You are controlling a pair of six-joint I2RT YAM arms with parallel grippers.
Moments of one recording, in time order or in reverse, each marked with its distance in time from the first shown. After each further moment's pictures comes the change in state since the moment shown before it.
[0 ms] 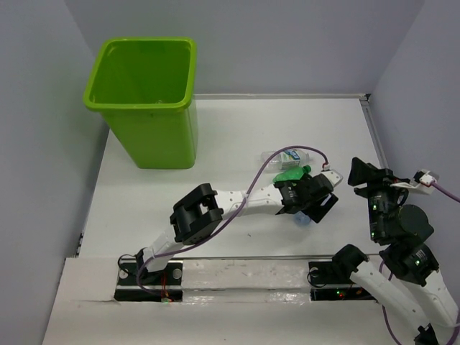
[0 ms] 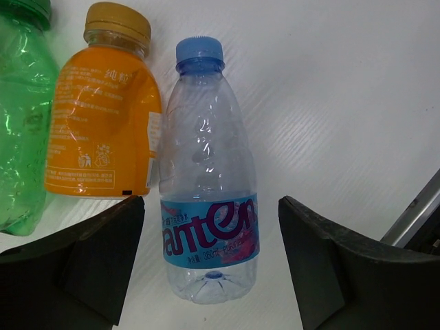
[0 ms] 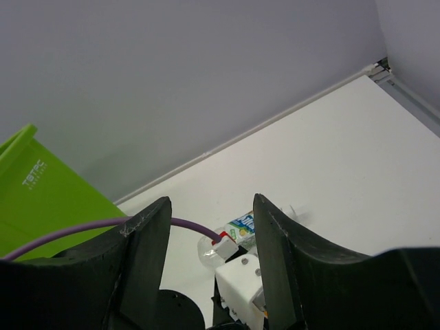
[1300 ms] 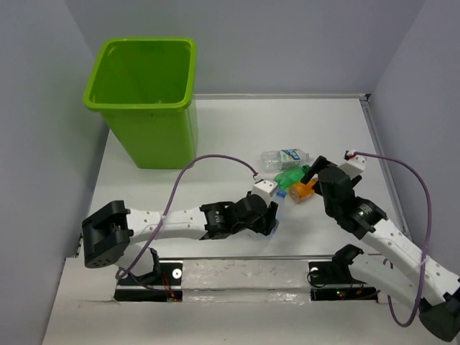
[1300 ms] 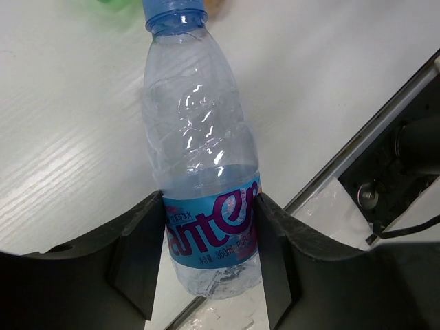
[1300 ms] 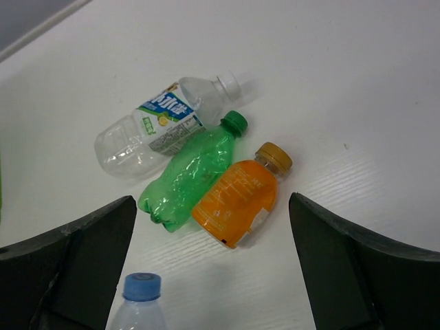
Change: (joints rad) left arm -0.023 -0.690 -0.872 0.286 -0.048 -0.263; right arm 0.000 0.409 -0.088 -0.189 -0.021 0.312
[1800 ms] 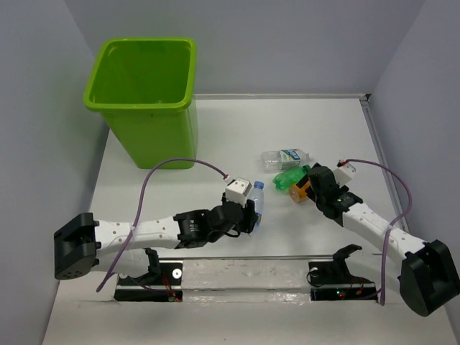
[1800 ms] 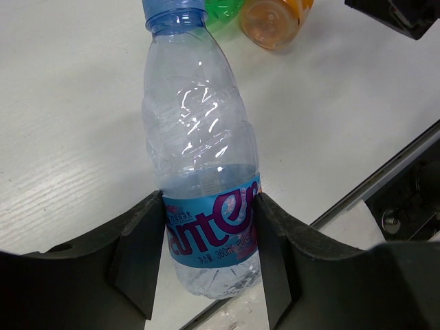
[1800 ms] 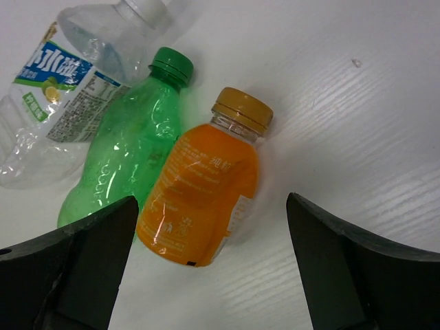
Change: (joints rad) left arm 0.000 -0.300 -0.249 0.056 -0.213 -0.076; right arm -0.143 0.323 -0.133 0.161 -0.157 0.238
